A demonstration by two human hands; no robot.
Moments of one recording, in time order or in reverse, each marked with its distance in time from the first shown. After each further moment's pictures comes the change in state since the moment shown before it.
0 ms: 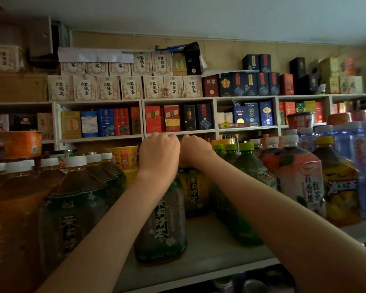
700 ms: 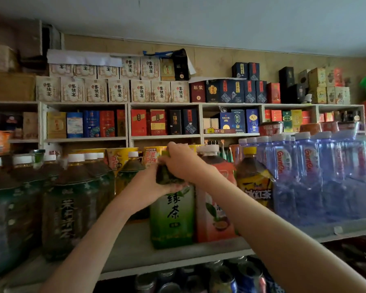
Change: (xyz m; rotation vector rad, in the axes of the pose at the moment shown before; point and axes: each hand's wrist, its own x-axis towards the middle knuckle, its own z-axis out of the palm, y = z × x) left_hand -0.019 0.135 -0.004 -1.006 -0.493 -0.259; right_hand -0.077 0.138 -0.072 0.159 -0.054 -0.299
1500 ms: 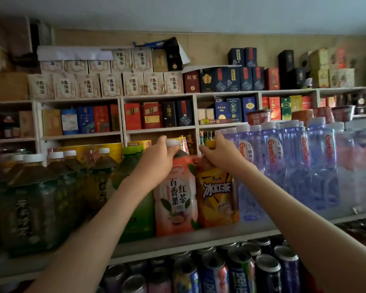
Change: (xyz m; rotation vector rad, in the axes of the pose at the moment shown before) left_hand 0.041 0.088 0.076 0.287 0.294 0.120; right_hand -0.052 0.169 -0.037 0.352 0.180 0.290
